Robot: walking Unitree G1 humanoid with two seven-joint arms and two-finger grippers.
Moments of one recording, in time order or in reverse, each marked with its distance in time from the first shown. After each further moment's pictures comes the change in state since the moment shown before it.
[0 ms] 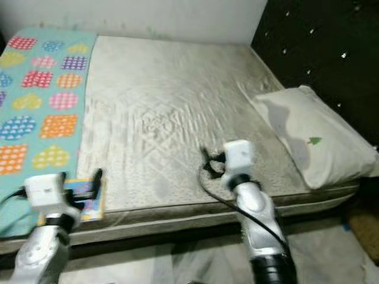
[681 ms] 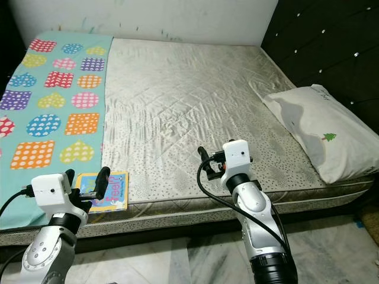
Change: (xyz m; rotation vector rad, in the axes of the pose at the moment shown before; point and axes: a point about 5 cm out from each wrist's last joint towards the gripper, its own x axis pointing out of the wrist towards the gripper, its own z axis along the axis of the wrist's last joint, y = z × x) left arm -0.001 -0.011 -0.001 -0.013 -0.015 -0.059; right arm 0.000 -0.001 -0.002 -0.001 0.006 0.011
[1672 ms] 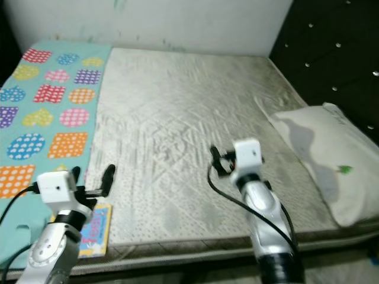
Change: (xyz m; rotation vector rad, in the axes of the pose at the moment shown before) left arm 0.002 0.002 0.001 0.003 0.004 0.003; right arm 0.001 -0.004 0.003 0.013 -0.026 -0.040
